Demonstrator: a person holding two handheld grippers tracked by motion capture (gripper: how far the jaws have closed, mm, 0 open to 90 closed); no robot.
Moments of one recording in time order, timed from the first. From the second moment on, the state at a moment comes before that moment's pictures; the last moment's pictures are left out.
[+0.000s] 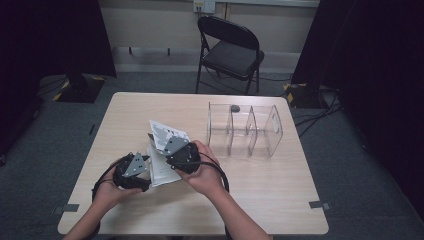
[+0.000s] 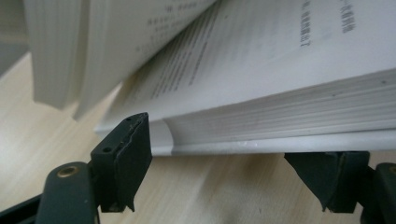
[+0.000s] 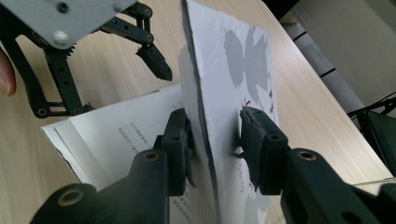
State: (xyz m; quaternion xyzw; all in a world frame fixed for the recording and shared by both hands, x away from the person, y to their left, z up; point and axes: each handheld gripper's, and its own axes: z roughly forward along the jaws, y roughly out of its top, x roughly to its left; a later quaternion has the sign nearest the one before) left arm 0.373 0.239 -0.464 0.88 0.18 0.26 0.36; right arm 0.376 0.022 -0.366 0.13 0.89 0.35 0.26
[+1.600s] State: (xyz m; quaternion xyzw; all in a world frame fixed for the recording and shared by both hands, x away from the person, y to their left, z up) left arm 0.361 0.232 -0.440 0.88 0.10 0.28 0.38; right arm 0.373 0.035 -0.358 0.10 0.90 0.33 0.26
